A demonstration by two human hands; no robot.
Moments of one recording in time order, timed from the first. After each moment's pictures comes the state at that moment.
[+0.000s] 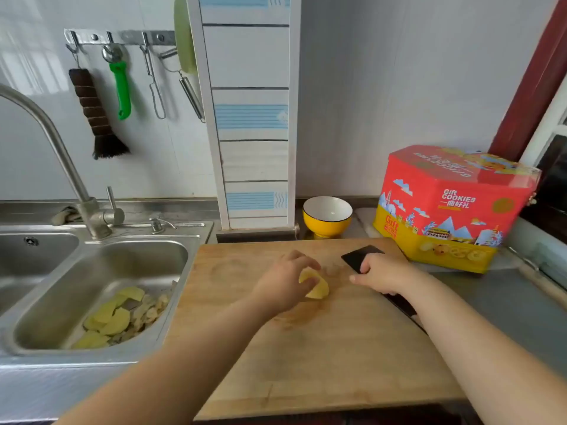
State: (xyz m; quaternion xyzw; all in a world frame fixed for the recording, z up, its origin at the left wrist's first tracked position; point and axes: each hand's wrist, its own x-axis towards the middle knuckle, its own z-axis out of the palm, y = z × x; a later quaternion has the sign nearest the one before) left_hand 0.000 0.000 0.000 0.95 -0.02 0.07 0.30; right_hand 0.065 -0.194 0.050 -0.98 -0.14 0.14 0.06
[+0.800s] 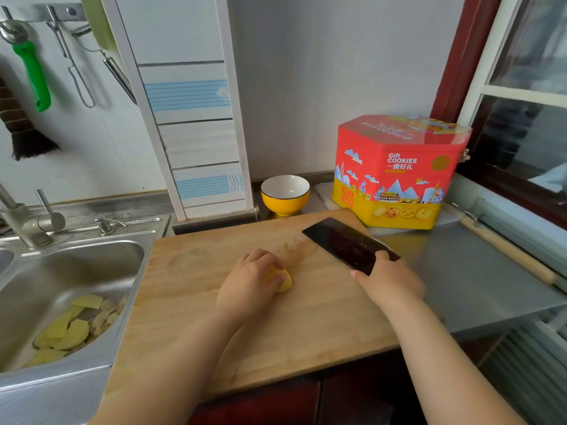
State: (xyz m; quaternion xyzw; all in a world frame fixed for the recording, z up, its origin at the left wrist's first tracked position) left_hand -0.022 -0.012 -0.033 0.96 -0.06 0.11 0.27; right_hand 0.022 -0.259 -0.016 -0.99 0.12 0.02 0.10
